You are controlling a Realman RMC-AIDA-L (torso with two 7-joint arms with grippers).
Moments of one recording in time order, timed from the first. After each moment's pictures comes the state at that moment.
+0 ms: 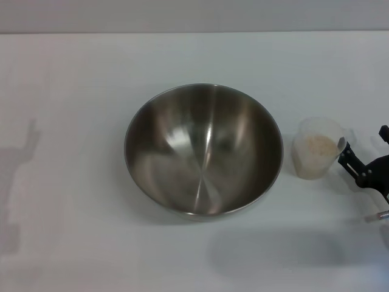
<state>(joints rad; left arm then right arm) -0.07 -2.07 -1.21 -0.44 2.66 1.39 0.05 0.21 2.09 0.24 0.16 -1.91 -1.29 0.05</state>
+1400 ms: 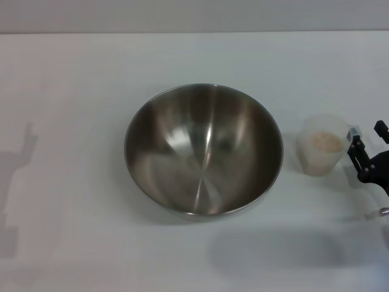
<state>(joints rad) -0.07 -2.07 -1.21 -0.40 2.66 1.39 0.05 0.22 2.09 0.25 0.16 -1.90 -1.34 0.05</state>
